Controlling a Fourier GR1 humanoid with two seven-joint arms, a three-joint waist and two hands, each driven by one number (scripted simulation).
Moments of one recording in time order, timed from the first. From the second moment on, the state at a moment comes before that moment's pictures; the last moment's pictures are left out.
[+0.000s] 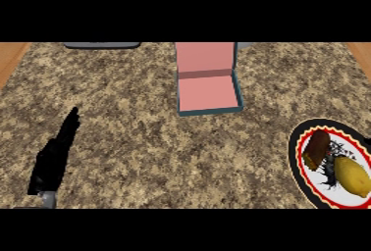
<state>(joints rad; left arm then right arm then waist) 0.02 0.34 -0.11 -1.55 -0.03 0.21 0.08 0.19 -0.73 -0.14 -1.67 0.36 0.45 0.26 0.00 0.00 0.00</state>
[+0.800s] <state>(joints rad) 0.02 0.28 -0.03 -1.55 -0.10 0.13 0.08 0.12 -0.57 -0.18 -1.60 0.54 0.50 0.22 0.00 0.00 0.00</state>
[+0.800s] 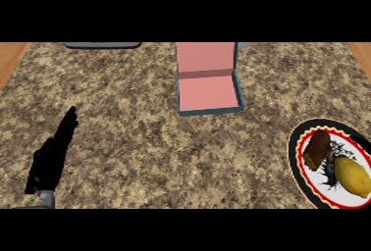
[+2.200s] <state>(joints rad) -0.03 0.21 -0.02 -1.55 -0.16 0.04 0.07 -0.14 -0.59 -0.09 -1.46 0.83 0.33 -0.15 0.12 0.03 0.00</state>
